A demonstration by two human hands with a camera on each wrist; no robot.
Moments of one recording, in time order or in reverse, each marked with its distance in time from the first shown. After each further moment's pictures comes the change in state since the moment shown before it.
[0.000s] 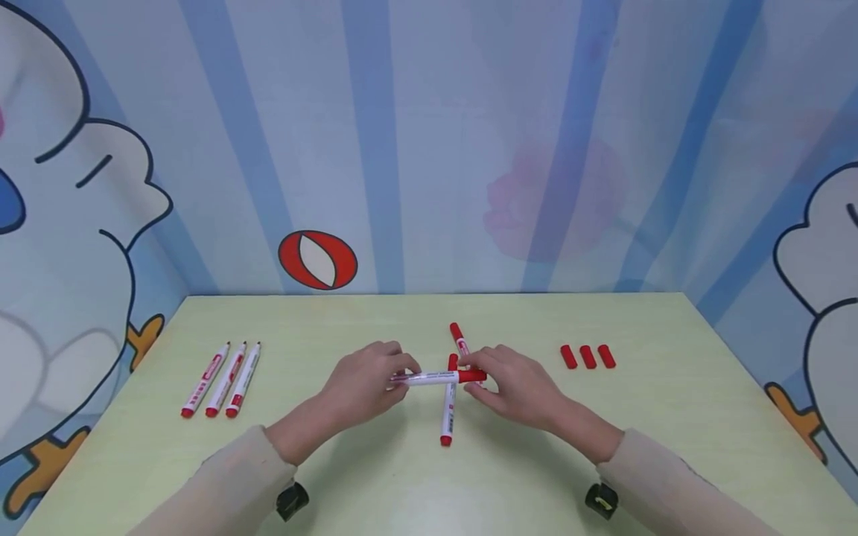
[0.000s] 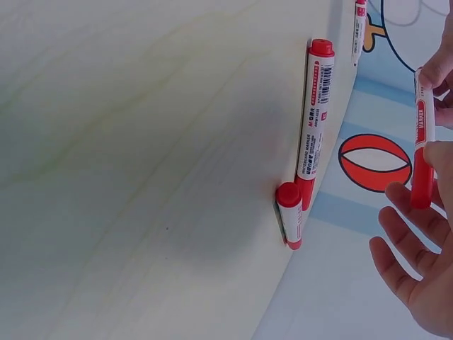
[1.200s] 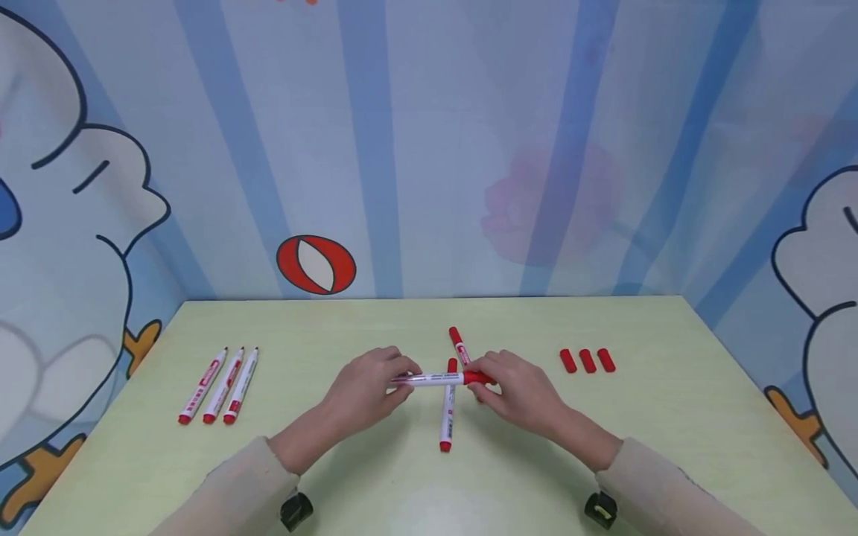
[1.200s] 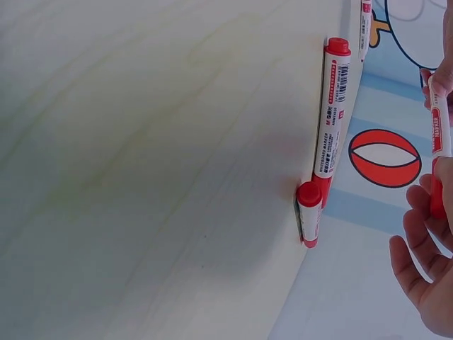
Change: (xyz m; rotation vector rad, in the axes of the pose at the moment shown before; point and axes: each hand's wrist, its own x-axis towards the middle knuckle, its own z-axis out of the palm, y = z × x) left_hand 0.001 -0.003 0.012 -0.042 0.080 -0.008; right_hand -0.003 0.004 0.007 0.016 0.087 0.002
